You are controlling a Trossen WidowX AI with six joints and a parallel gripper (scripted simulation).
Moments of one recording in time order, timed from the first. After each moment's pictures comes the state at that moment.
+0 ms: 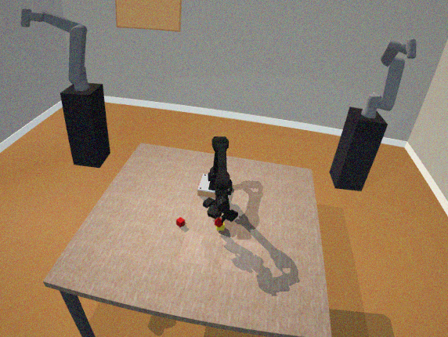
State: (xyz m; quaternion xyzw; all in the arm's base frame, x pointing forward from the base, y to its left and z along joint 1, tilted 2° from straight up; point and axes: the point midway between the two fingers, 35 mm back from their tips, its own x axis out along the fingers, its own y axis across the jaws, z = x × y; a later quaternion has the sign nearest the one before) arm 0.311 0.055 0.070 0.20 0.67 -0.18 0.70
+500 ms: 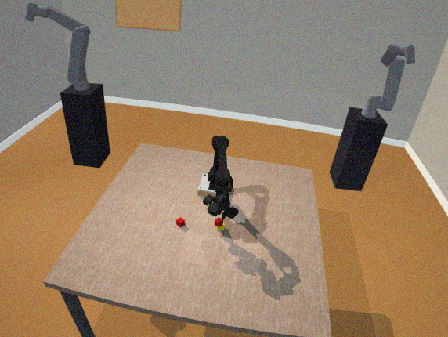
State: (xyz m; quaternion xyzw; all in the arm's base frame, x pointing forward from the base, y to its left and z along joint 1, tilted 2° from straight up) arm 0.310 0.055 0.089 0.20 0.67 -0.18 0.70
